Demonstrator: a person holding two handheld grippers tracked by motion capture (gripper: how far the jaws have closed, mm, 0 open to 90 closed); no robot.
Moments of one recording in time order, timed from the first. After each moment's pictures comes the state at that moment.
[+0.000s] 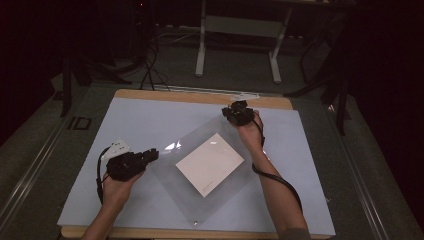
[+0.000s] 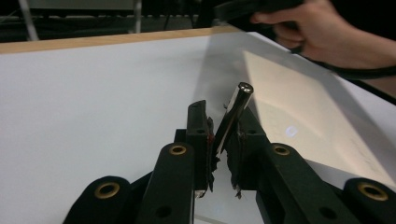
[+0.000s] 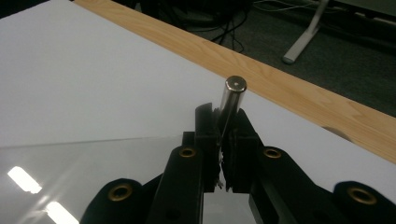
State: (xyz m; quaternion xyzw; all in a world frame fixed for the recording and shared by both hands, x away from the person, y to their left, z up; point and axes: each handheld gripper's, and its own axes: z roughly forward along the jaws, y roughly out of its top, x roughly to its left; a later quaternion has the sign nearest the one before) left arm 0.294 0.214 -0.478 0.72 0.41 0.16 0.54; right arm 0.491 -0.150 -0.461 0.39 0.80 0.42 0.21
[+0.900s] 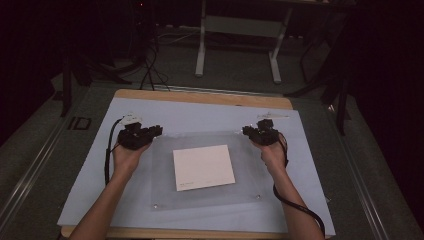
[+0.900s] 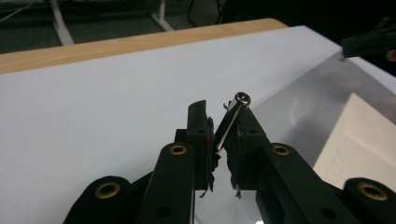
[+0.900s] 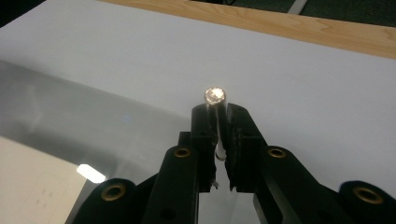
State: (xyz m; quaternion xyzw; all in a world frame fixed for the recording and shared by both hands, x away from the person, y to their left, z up) left arm 0.383 0.208 -0.478 0.74 0.44 0.16 0.49; right arm 0.431 -0.221 -0.477 0.46 0.76 0.42 0.16
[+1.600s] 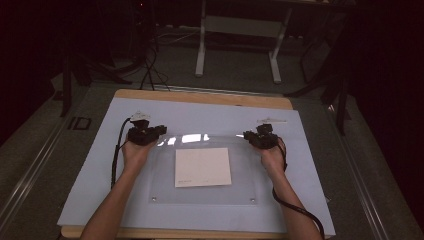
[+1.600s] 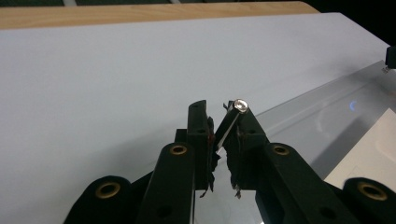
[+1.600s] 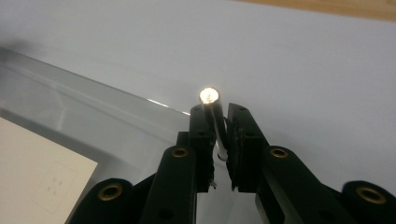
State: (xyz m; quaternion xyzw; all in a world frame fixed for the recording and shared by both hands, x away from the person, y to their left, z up) left arm 0.416 0.199 -0.513 0.73 0.48 0.14 0.47; right arm 0.437 -0.226 -0.503 0.48 0.76 0.40 0.15
